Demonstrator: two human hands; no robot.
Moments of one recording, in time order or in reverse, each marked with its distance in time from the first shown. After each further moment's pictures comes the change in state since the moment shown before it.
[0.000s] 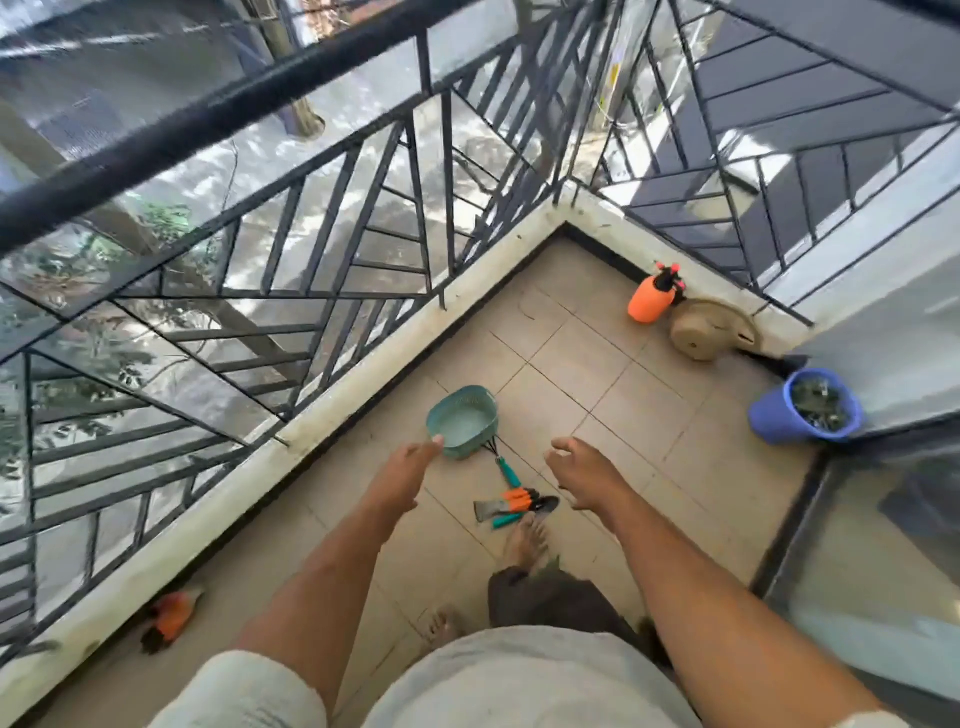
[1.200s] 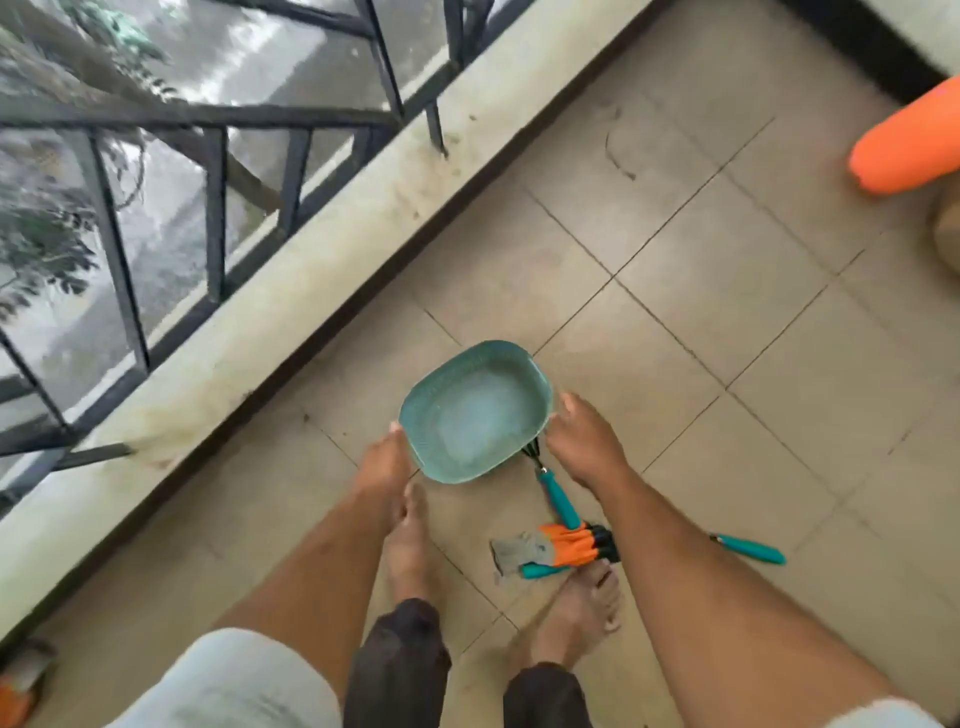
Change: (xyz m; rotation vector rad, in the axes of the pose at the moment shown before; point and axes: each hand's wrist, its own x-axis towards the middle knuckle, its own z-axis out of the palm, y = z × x) left_hand 0.602 -0.155 0.068 -0.240 0.251 -0.527; right_hand 0.610 0.105 0.192 -0.140 -0.105 0.095
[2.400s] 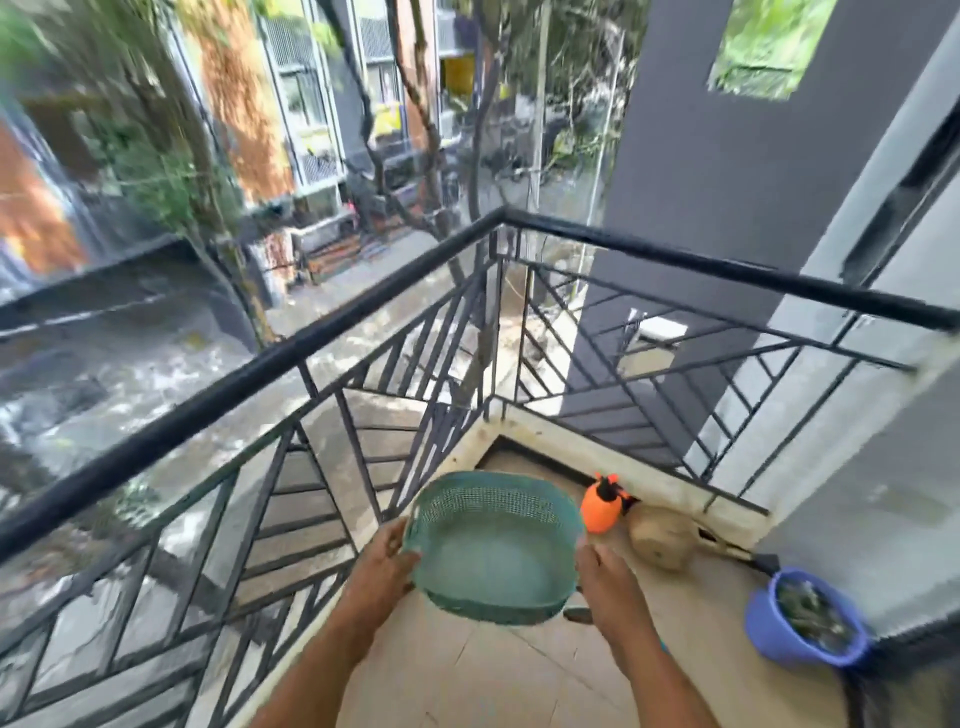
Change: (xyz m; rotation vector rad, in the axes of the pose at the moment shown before) left_hand -0.658 0.188 -0.049 0.142 -0.415 0.945; right_hand -0.547 -0.131 -0.409 0.705 0.434 -0.258
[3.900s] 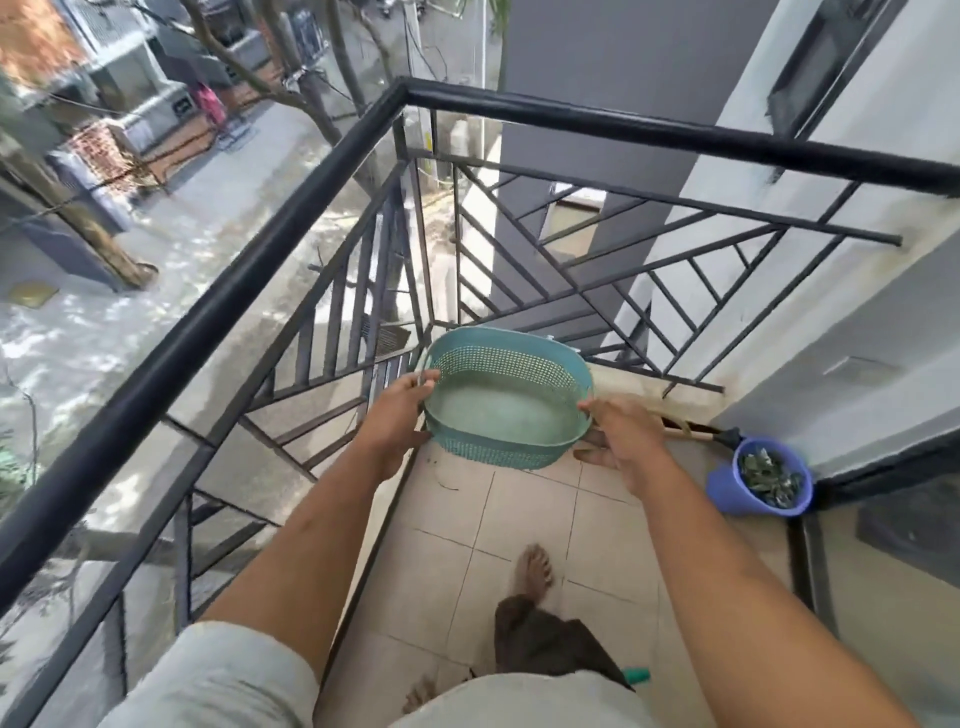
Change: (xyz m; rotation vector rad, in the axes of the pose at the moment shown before) left_hand 0.300 0.126 0.049 0.031 -0.276 -0.098; right_hand 0.230 -0.095 -0.005 0.382 0.156 0.180
